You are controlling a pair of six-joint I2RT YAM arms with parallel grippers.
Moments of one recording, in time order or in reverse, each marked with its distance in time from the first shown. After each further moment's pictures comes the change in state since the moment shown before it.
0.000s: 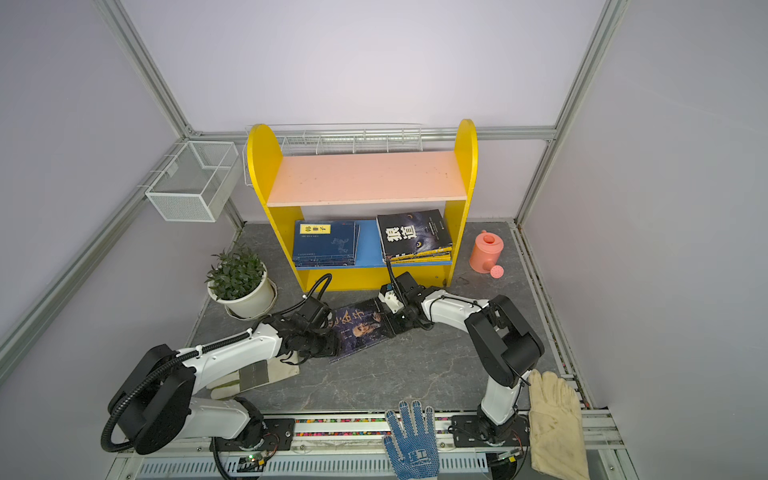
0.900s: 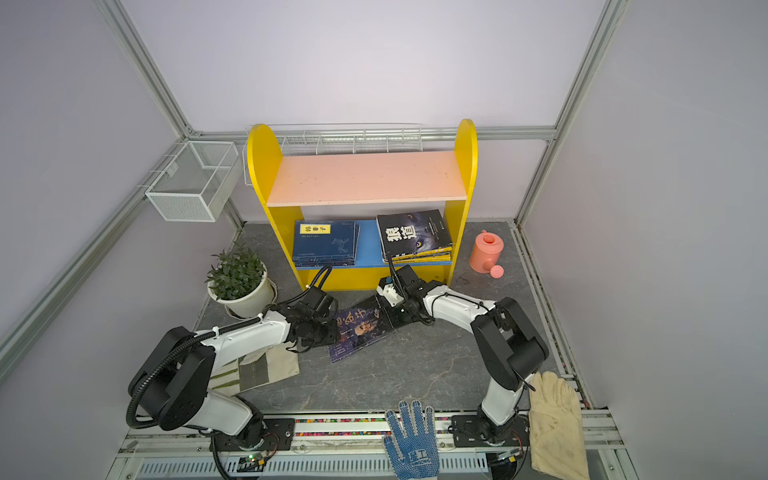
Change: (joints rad) left arm 0.035 0.137 0.092 0.013 -0.025 0.002; right arm -0.002 -0.078 0.063 -0.052 -0.077 0.027
